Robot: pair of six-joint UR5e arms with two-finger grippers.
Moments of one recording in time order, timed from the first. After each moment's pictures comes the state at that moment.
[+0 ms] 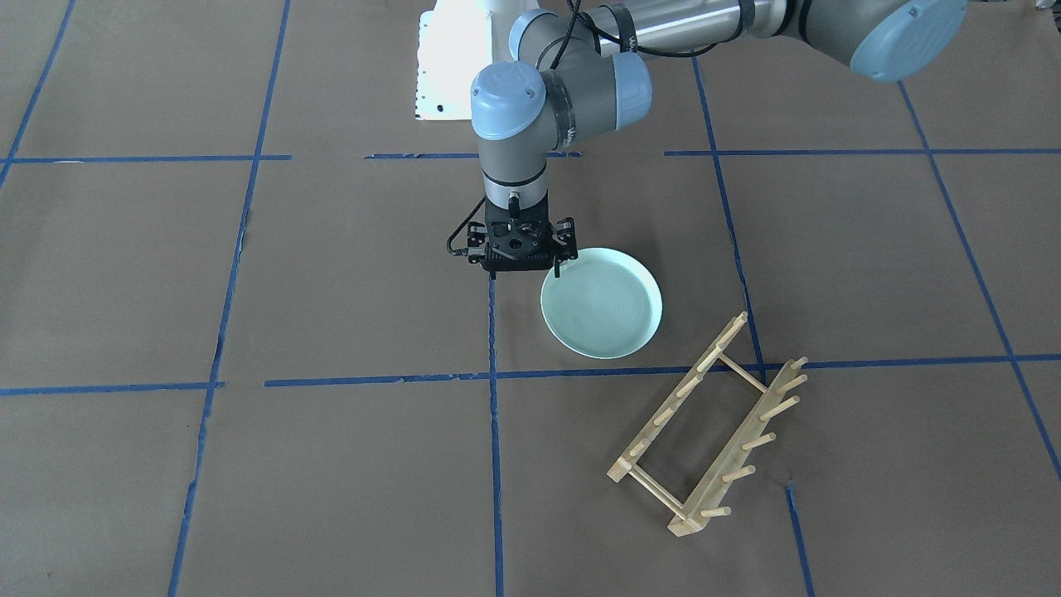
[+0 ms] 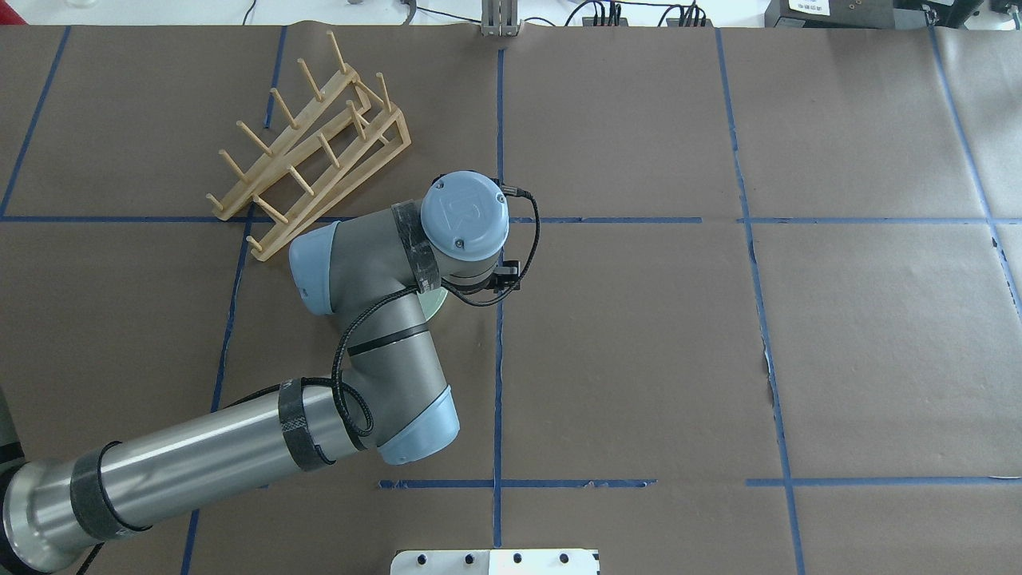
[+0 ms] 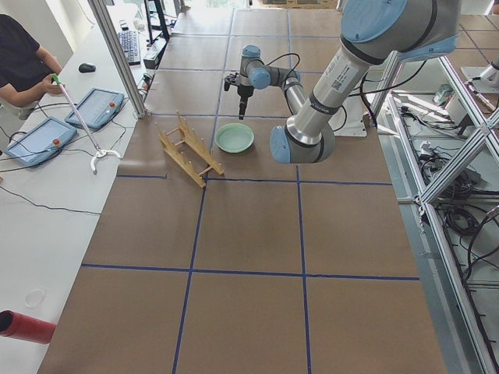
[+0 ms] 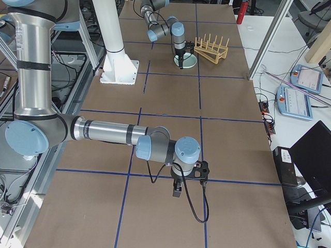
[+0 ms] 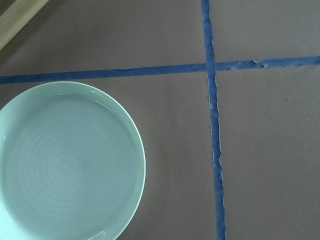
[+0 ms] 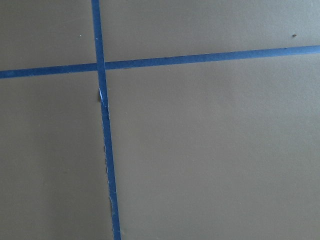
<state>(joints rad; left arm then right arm) -0.49 -2.43 -1.45 -1.56 -1.71 -1.17 1.62 -1.62 1.56 -1.63 2.31 -0.02</state>
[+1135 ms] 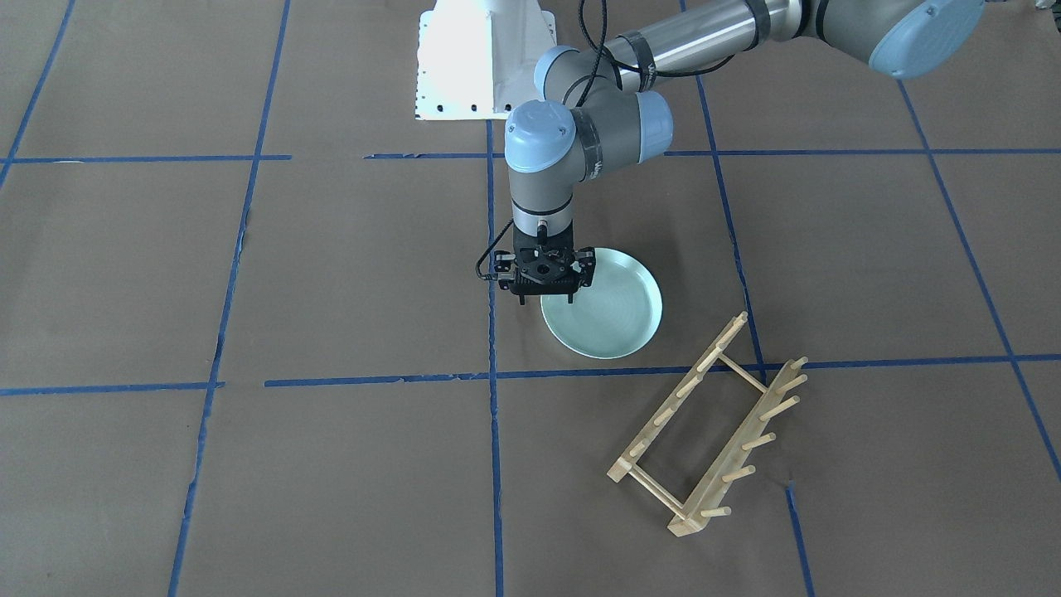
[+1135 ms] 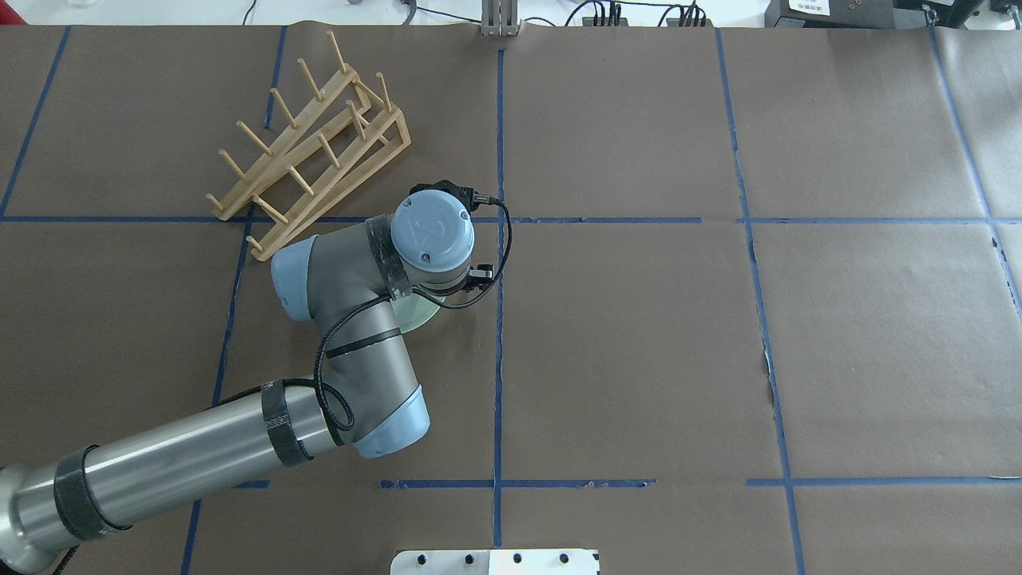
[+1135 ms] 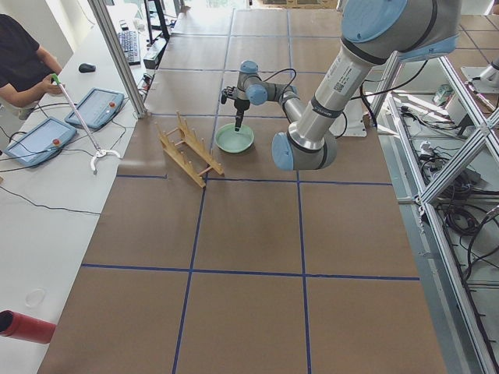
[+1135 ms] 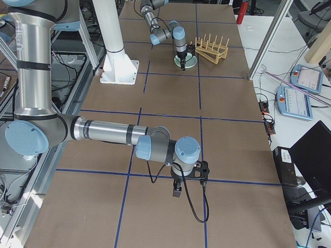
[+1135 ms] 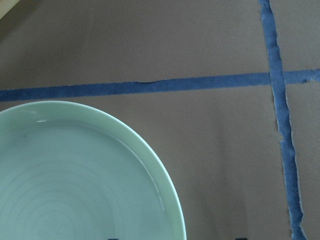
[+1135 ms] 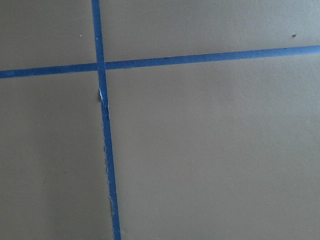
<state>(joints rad) -0.49 -2.37 -1.40 -1.68 -1.69 -1.17 1.62 -1.62 1.56 -1.63 2.31 -0.02</state>
